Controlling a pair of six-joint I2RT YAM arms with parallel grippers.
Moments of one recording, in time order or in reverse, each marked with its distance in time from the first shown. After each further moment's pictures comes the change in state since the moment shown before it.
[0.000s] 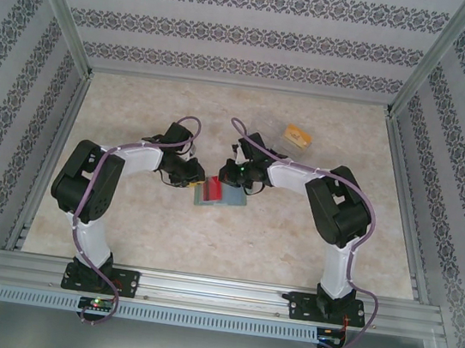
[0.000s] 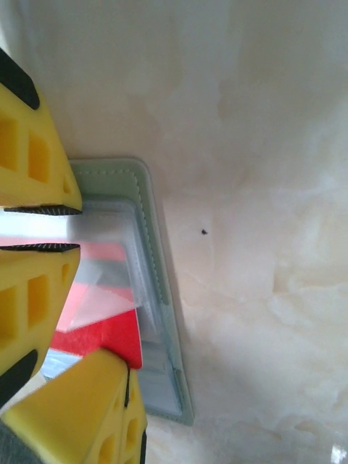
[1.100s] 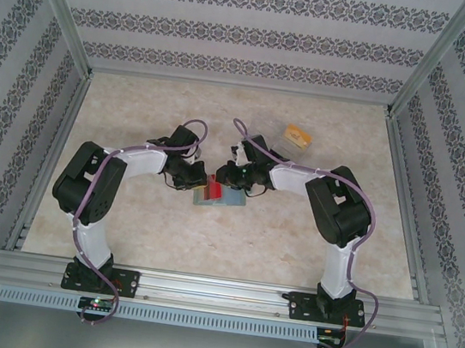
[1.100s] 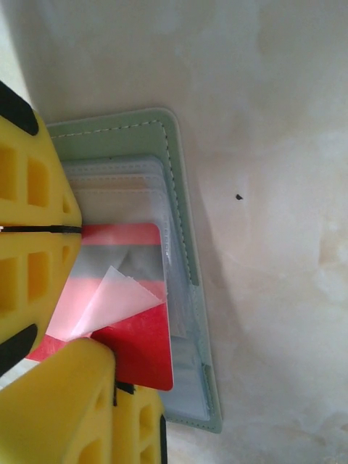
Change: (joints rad) left arm -0.048 -0.002 0.000 -0.007 -0.026 0.016; right arm -0.006 -0.003 -0.056 0.099 -0.126 0.006
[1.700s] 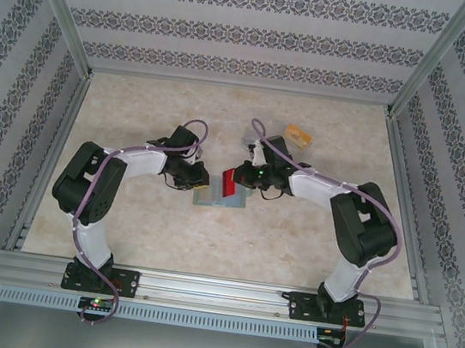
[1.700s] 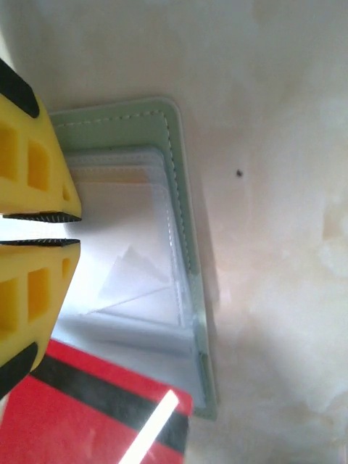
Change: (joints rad) left arm 0.000 -0.007 -0.016 0.038 0.043 0.024; right arm -0.083 -0.239 -0.153 -0.035 0.062 -0.111
